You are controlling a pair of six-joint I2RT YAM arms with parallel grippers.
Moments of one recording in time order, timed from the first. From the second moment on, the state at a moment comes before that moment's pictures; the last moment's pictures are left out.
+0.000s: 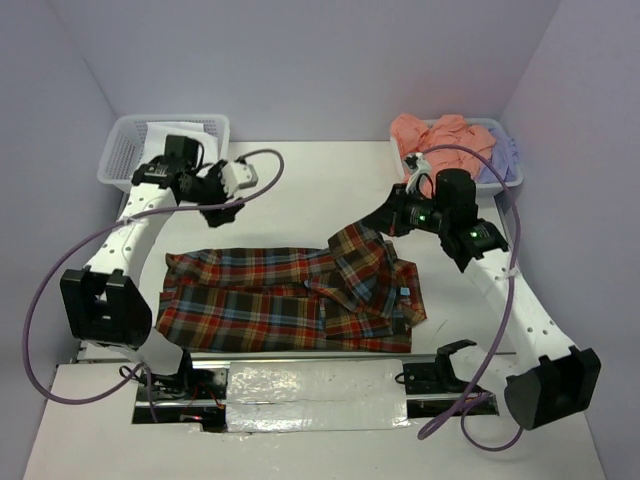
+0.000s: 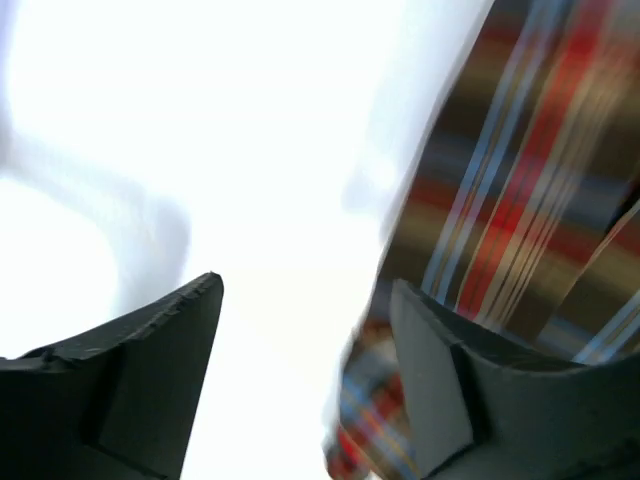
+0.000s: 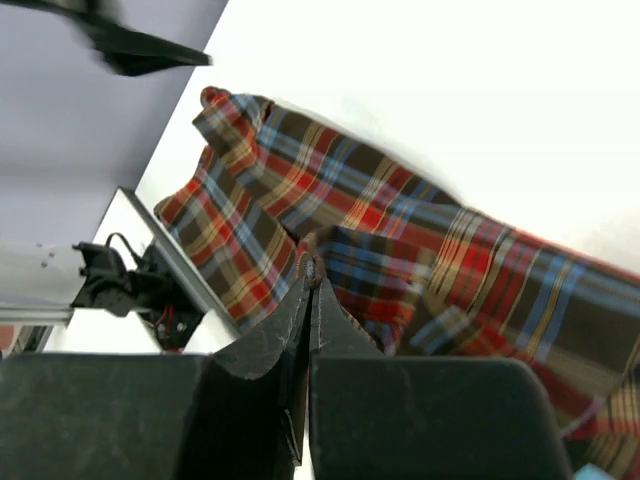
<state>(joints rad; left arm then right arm) -0.08 1.55 1.42 -0.88 0.44 0.98 0.26 1.07 1.02 -0.38 -0.62 0.38</state>
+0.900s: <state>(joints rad) -0.65 1.92 1.68 -0.64 0.88 0.62 0.25 1.16 0.87 -0.09 -0.75 0.28</state>
